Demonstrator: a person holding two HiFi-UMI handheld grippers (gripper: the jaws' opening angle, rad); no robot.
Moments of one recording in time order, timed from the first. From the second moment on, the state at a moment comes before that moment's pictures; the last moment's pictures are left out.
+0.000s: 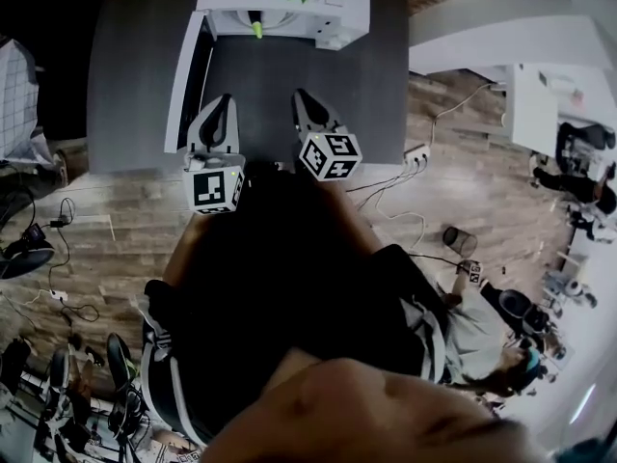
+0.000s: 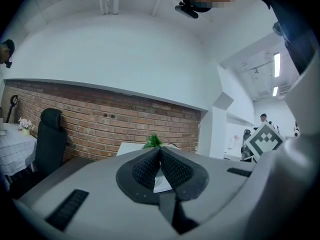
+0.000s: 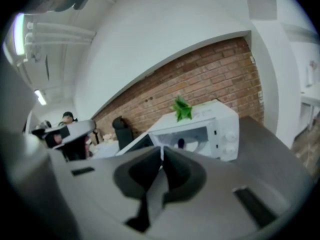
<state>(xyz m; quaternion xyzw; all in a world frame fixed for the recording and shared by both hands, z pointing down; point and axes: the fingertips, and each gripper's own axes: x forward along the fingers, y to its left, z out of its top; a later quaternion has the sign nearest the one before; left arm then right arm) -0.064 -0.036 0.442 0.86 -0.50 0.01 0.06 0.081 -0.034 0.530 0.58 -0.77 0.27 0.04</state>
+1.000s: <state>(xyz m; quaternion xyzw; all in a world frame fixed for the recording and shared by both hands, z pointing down) -0.070 -0.041 0.457 0.87 -0.48 0.01 0.07 0.052 -0.009 0.501 0.57 -0.78 0.23 0.01</state>
